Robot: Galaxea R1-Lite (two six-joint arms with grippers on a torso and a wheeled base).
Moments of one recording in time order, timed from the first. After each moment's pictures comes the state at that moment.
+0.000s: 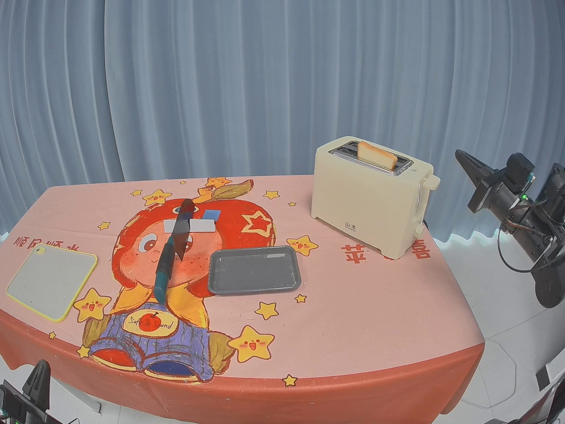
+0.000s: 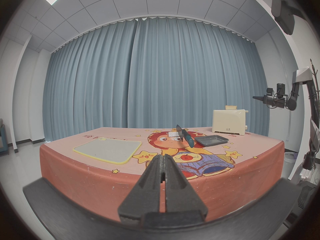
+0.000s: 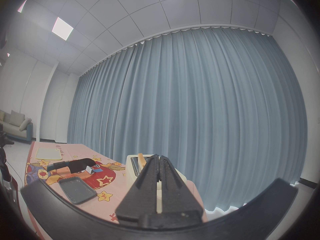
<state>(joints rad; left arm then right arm) 0.00 0.02 -0.02 -0.01 -0.01 0.00 0.15 1.71 -0.56 -1.34 0.24 0.00</state>
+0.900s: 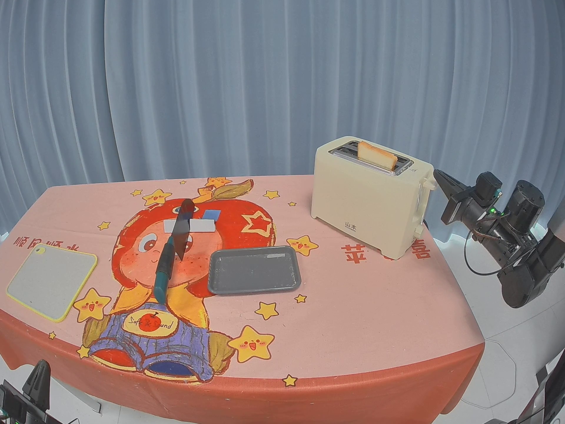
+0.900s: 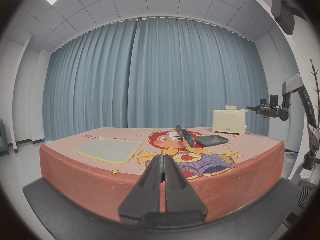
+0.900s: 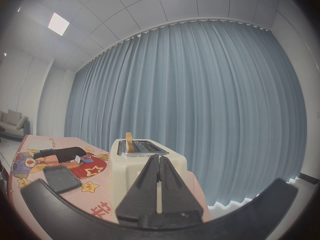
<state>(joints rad) 0.00 0.02 -0.02 -0.01 -0.01 0.00 0.14 2.00 -0.62 -1.52 0.23 0.01</state>
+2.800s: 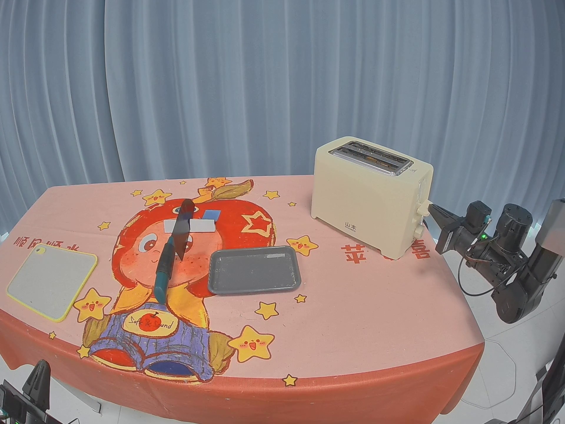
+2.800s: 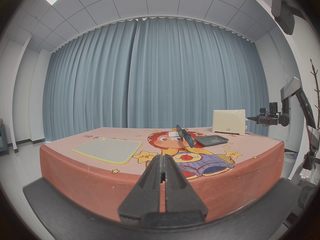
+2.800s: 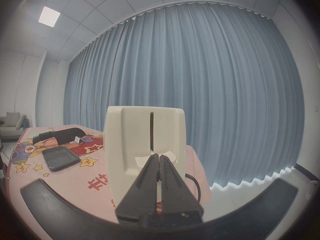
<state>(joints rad) 0.00 0.02 -0.02 -0.01 -0.01 0.00 0.14 2.08 -0.53 -1.51 0.21 -0.01</state>
